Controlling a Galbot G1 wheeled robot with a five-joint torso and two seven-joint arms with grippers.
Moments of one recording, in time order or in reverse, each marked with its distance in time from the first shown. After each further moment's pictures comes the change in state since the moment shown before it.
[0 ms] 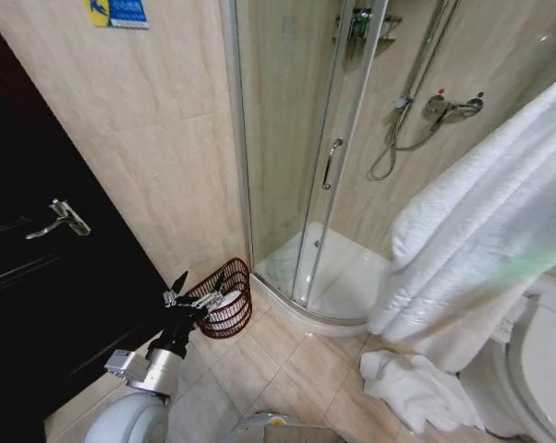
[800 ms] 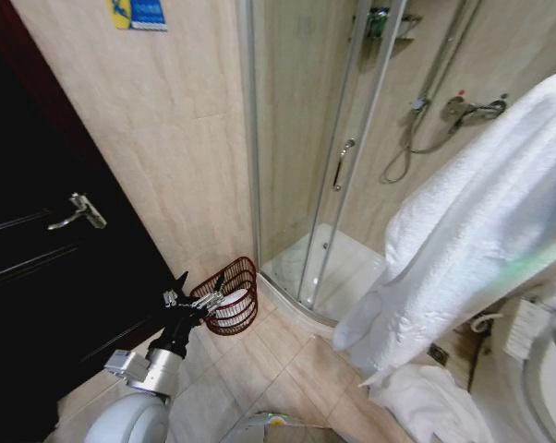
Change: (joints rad) left arm 0.000 0.000 0.000 0.000 0.000 0.000 0.000; right arm 0.020 -0.005 -0.059 -0.001 -0.008 -0.004 -0.015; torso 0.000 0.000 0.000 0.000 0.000
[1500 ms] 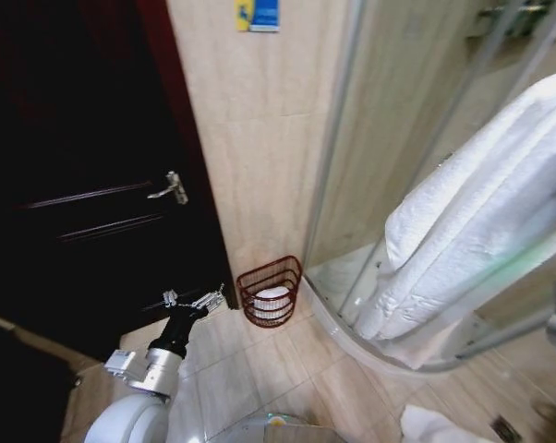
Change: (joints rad) left arm 0.000 0.000 0.000 0.000 0.000 0.000 0.000; right arm 0.008 -0.002 -0.005 0.000 0.004 0.005 0.000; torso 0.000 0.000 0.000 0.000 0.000
